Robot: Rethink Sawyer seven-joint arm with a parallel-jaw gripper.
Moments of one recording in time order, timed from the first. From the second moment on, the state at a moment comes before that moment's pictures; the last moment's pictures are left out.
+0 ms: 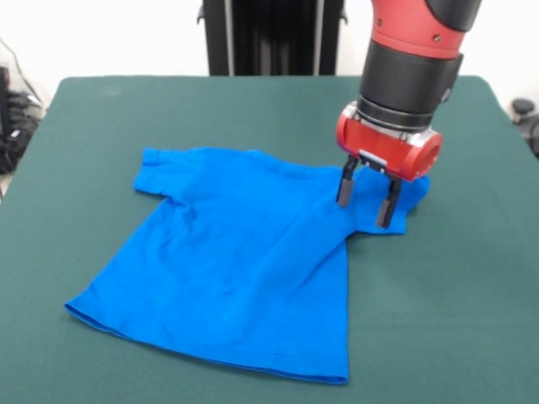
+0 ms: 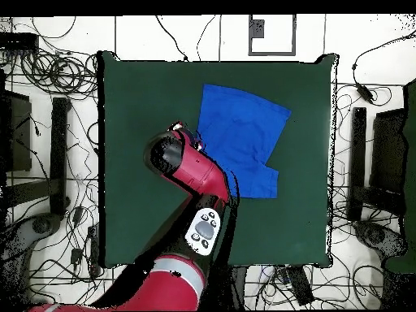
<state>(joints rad) 0.25 -0.32 -0.37 1.55 0.75 0.24 1.96</state>
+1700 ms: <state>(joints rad) 0.27 -0.28 -0.38 1.52 0.75 0.24 2.00</state>
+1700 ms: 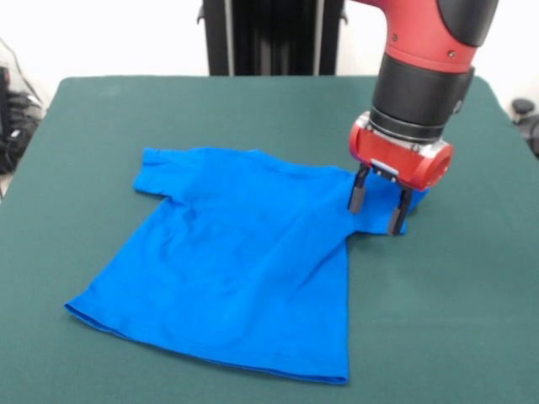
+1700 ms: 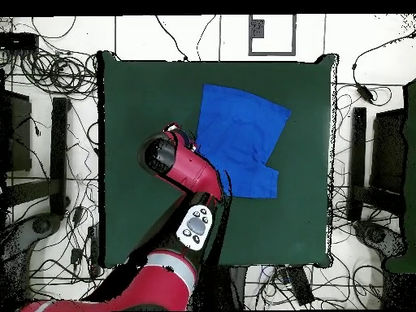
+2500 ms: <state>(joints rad) 0.27 -0.31 -0.38 1.53 0.75 0.24 2.00</state>
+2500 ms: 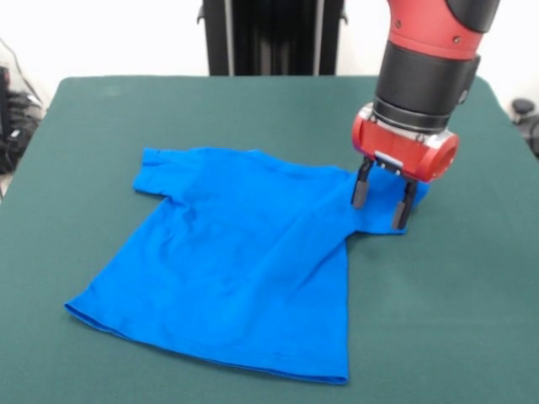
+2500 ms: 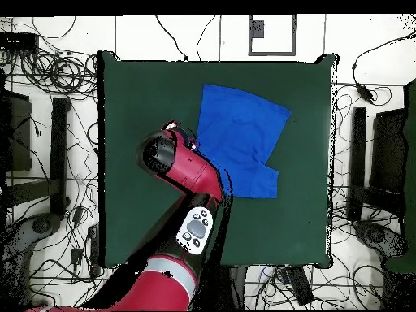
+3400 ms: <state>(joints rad) 0.26 -0.36 -0.35 1.60 0.75 0.24 2.00</state>
